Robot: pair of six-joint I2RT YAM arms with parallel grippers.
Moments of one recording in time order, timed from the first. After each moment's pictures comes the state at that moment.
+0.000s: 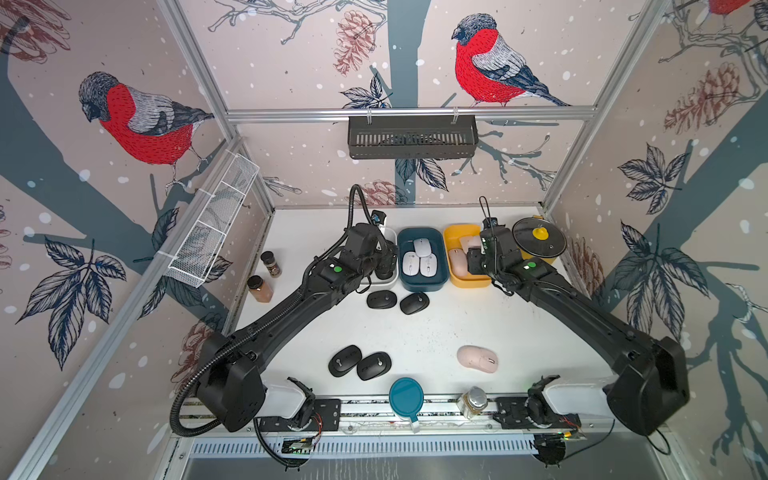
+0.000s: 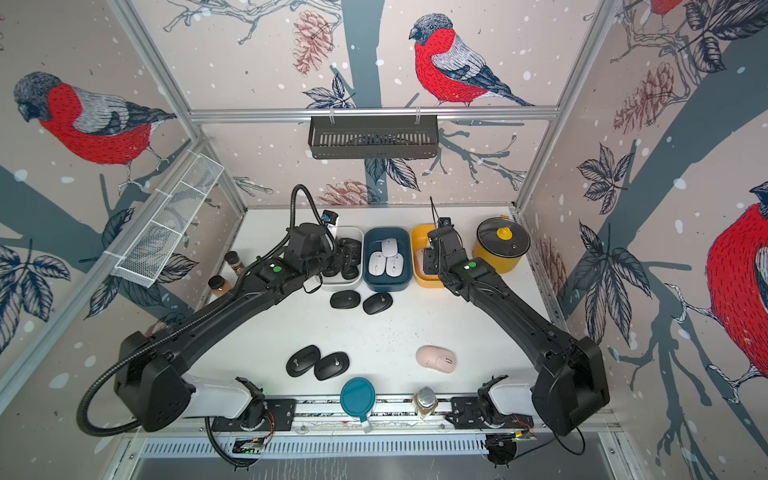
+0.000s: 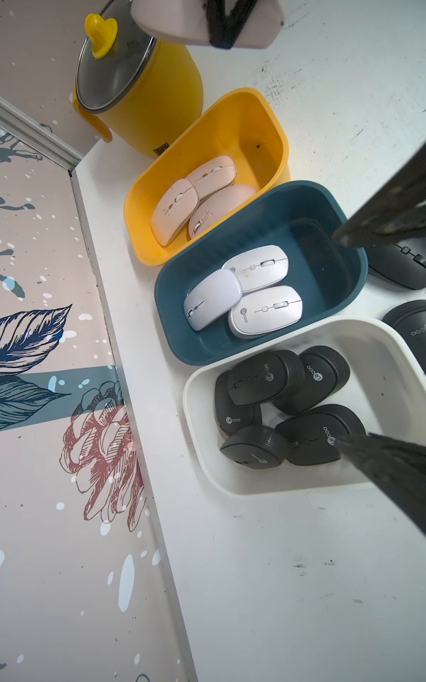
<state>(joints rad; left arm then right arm) -0.60 1.38 1.14 -0.31 -0.14 -0.16 0.49 1.35 1.09 -0.49 0.27 0.32</state>
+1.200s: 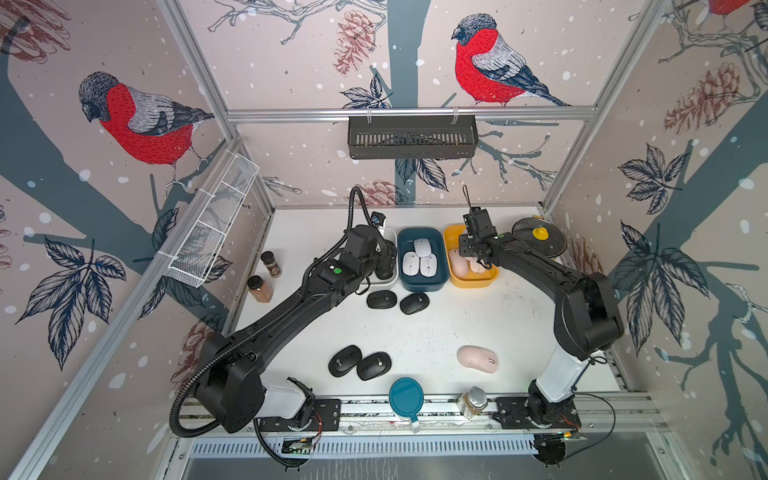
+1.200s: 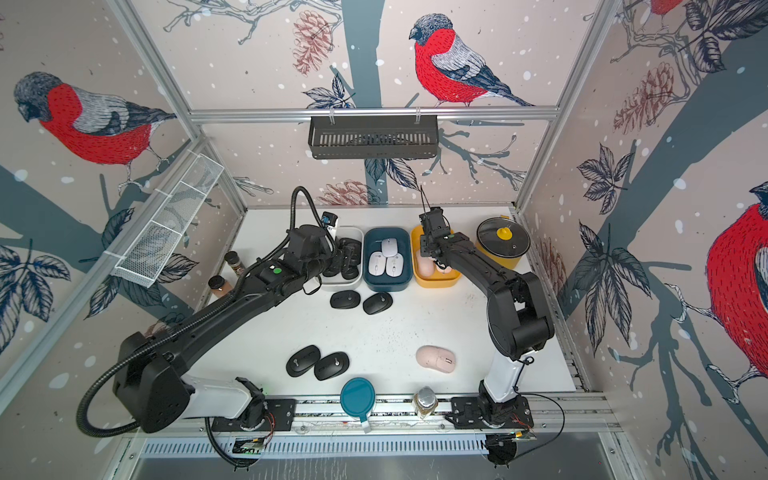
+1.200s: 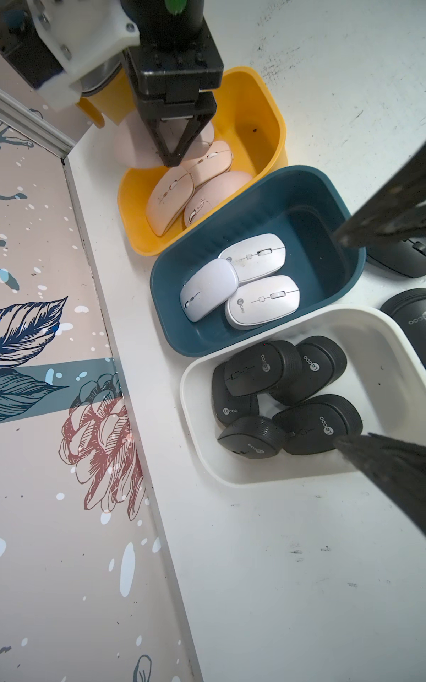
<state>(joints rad) -0.60 1.37 1.12 -0.30 -0.16 -0.14 0.39 1.79 1.33 -0.42 0.29 0.24</state>
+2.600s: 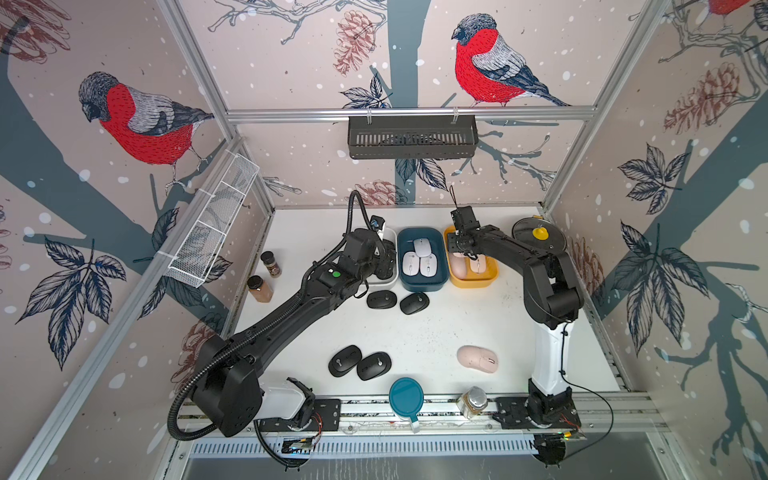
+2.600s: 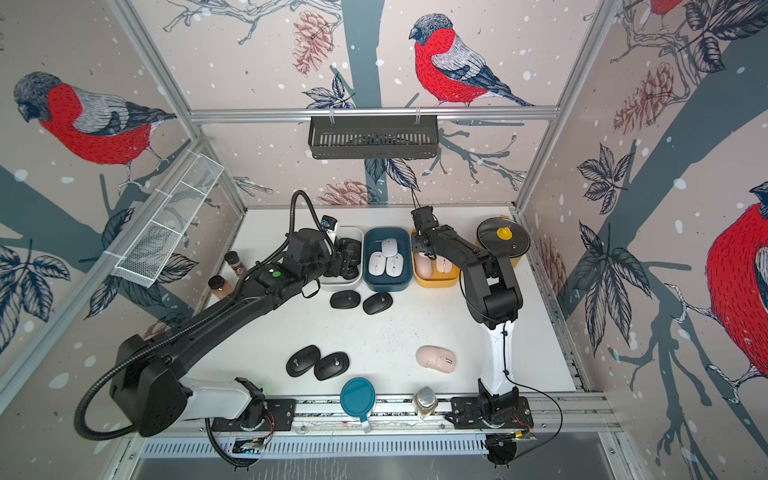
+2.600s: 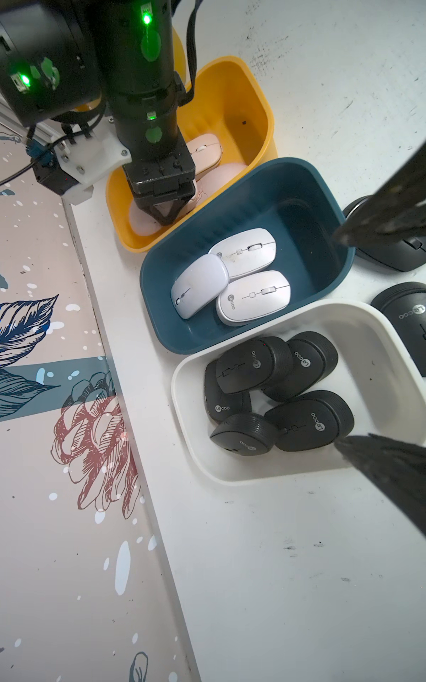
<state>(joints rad) -0.60 1.35 1.08 -0.29 -0.17 -0.12 0.38 2.08 1.54 -0.42 0.20 0.23</state>
